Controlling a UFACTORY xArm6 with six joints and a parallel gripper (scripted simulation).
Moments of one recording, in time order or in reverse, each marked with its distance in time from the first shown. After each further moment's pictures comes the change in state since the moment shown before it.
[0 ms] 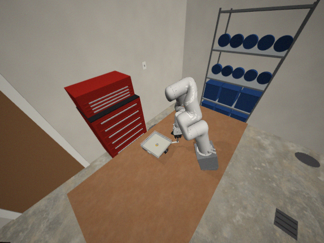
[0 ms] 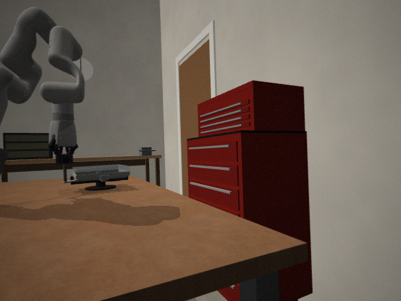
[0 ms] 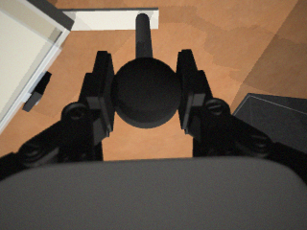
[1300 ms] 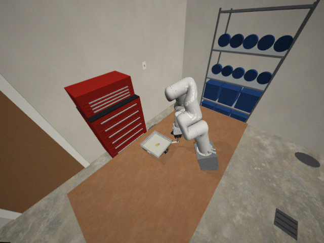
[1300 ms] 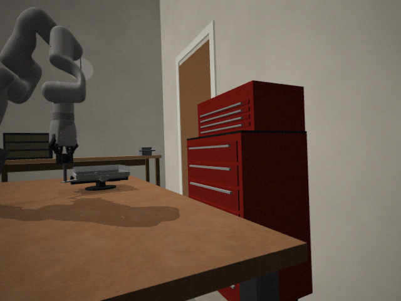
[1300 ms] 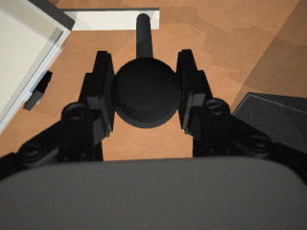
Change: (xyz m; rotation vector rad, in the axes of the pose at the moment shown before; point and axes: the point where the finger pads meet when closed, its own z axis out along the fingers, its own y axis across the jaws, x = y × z) arm 0.000 -0.001 -0.002 -0.001 -0.002 0.000
